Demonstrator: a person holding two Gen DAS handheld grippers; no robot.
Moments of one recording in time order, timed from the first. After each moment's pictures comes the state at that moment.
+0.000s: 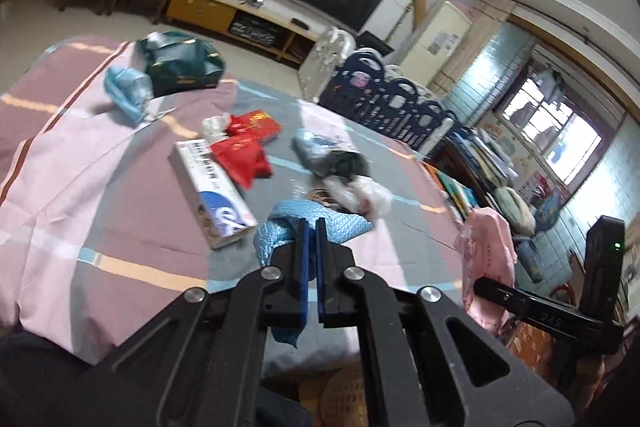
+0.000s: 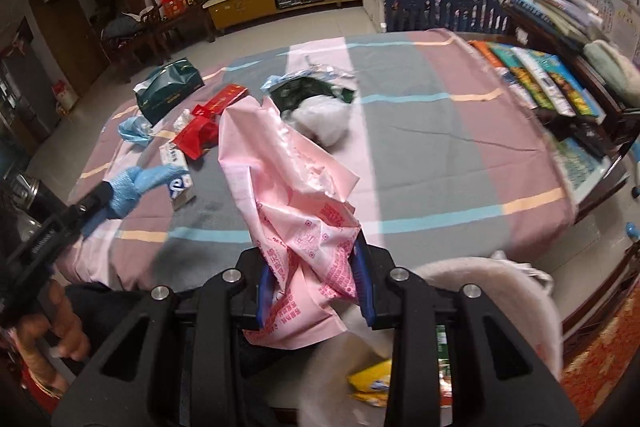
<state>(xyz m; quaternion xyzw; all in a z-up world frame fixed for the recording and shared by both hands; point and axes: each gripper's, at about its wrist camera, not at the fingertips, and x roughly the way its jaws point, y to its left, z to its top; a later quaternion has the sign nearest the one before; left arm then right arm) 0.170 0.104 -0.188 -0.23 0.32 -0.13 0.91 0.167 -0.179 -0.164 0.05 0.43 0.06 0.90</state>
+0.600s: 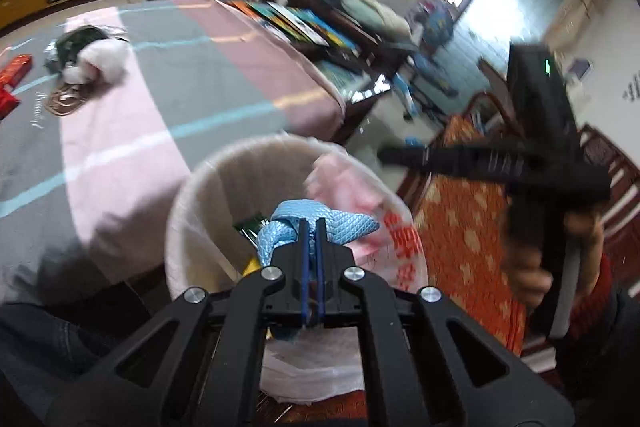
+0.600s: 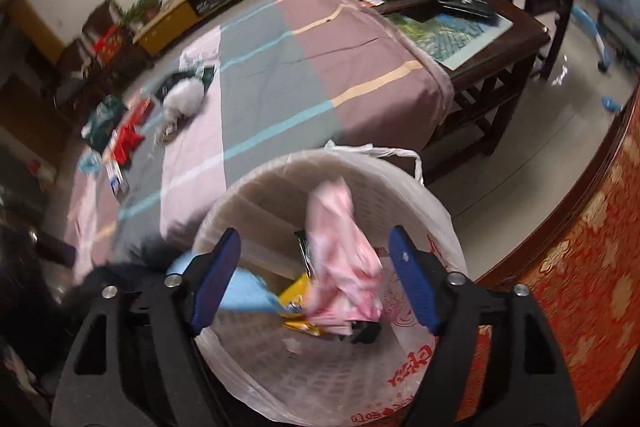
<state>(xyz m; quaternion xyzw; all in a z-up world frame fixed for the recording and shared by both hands) 0.102 -0.133 -0.217 -0.03 0.44 -0.40 0.80 0.076 -0.350 -0.200 0.21 0.47 -0.03 0.86</state>
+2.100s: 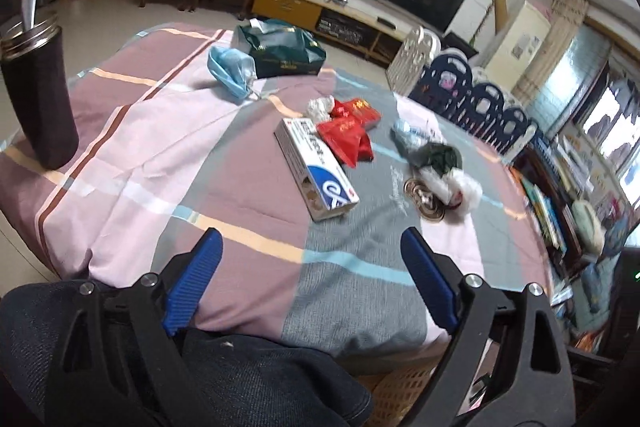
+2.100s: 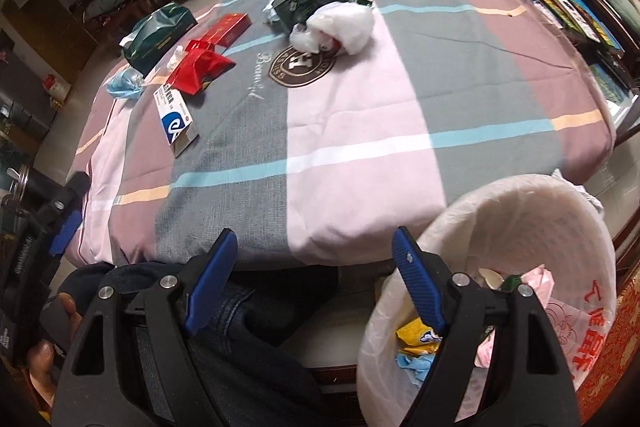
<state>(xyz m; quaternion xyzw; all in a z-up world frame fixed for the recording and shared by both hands) 0.154 0.133 -0.207 -0.22 0.35 0.05 0.91 0.178 -0.133 -0.229 0.10 0.53 0.07 0.84</state>
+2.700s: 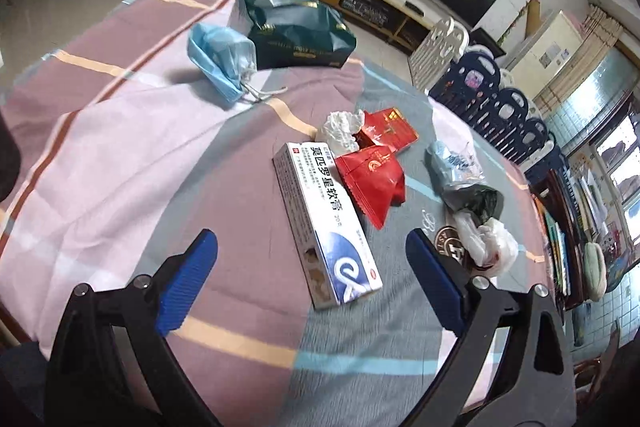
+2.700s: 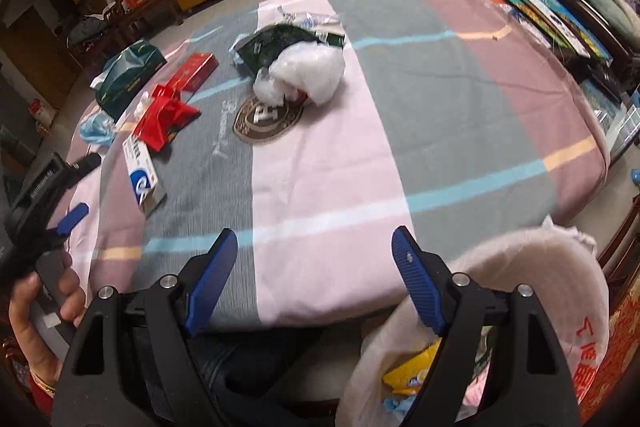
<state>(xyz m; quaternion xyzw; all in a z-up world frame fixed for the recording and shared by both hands) 0.275 0.157 -0.242 -0.25 0.42 0.08 0.87 0.228 -0.152 -0.226 0.11 0.49 0.02 0.87</state>
